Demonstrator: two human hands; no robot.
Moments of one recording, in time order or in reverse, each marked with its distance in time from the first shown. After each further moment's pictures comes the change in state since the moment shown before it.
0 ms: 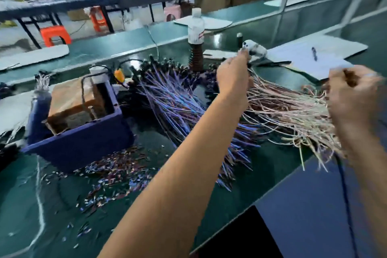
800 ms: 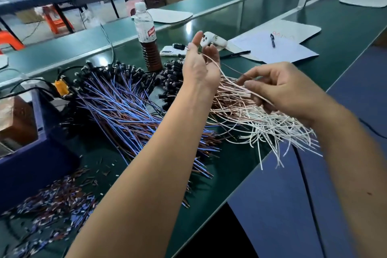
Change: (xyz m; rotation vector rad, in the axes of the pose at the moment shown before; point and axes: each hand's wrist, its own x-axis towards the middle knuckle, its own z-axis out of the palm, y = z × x) left_hand 0.044 -0.015 0.058 -0.671 -0.065 -0.175; right_hand 0.018 -0.006 -0.017 0.051 -0.834 -0.079
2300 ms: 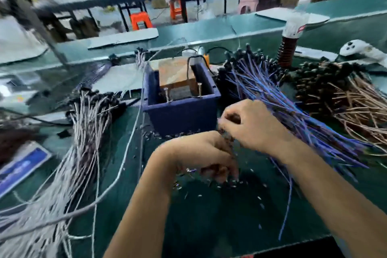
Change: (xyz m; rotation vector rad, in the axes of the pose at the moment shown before) left_hand -0.221 0.218 -0.217 1.734 -0.273 -0.302; right_hand -0.007 -0.131 0.304 -0.434 -0.371 -0.348
